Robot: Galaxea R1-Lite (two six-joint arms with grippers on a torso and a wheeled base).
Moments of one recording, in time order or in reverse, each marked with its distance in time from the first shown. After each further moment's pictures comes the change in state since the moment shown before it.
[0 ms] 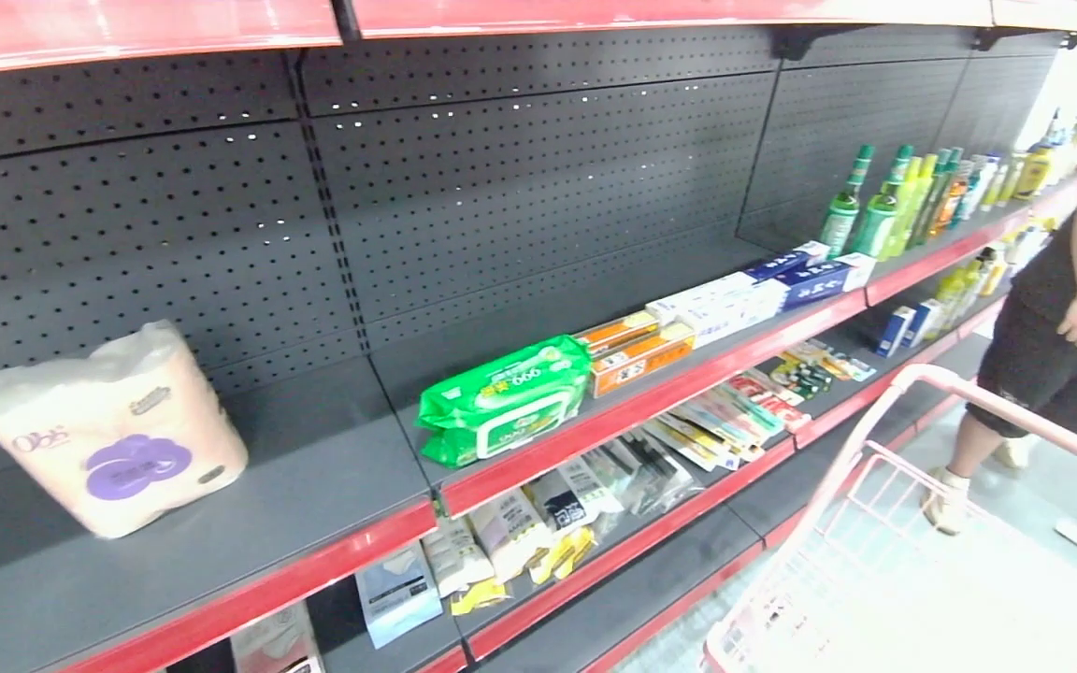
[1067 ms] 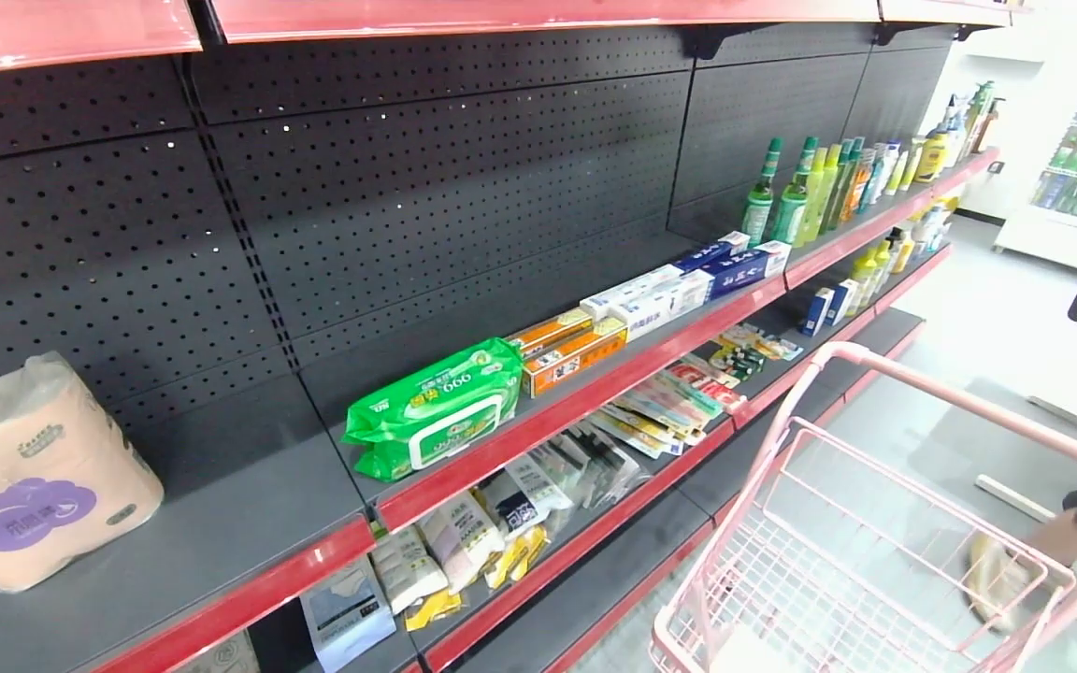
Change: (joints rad) left arm 0.000 0.000 0.000 0.000 -0.003 0.000; right arm 0.003 0.621 -0.511 -0.001 -0.049 0.036
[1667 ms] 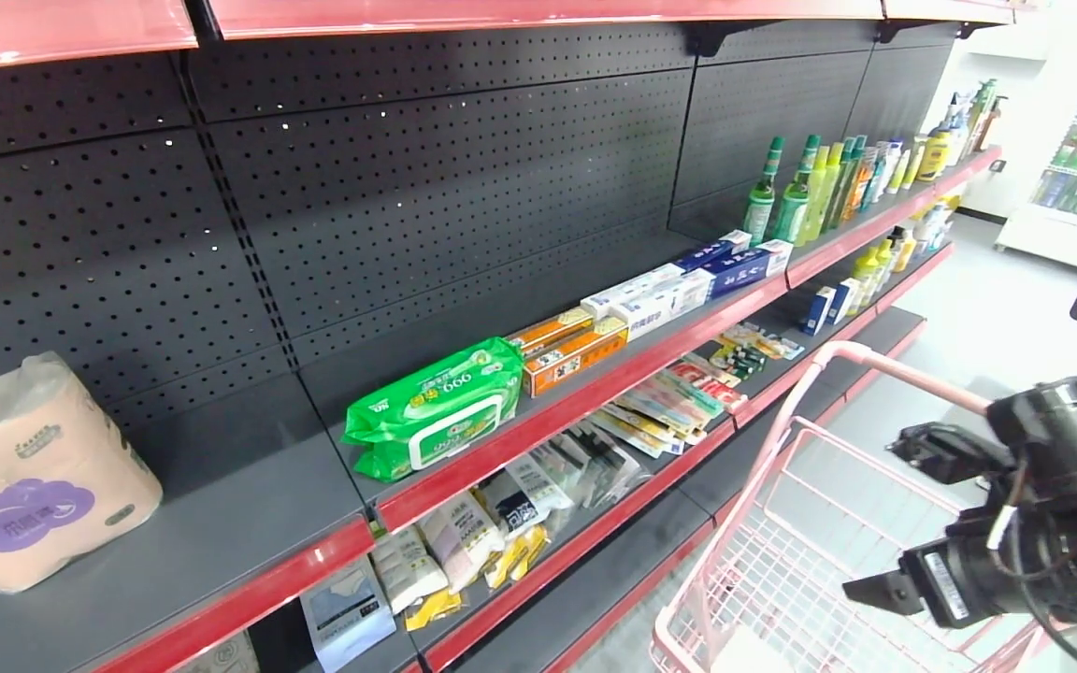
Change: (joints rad) left arm 0.000 0.000 0.000 0.000 -0.001 0.001; right arm 0.203 0.893 -0.092 0.157 0.051 -0.096
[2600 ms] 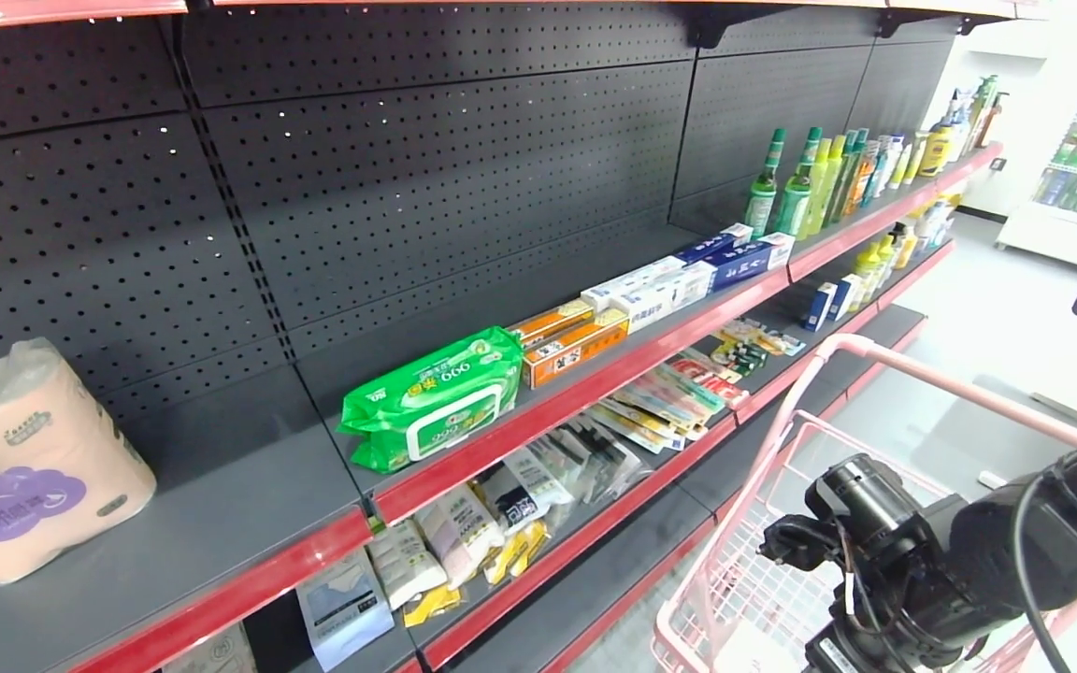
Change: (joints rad) left arm 0.000 0.000 0.000 0.000 0.000 -0.001; right arm 0.162 0.381 0.015 -0.066 -0.003 -0.104
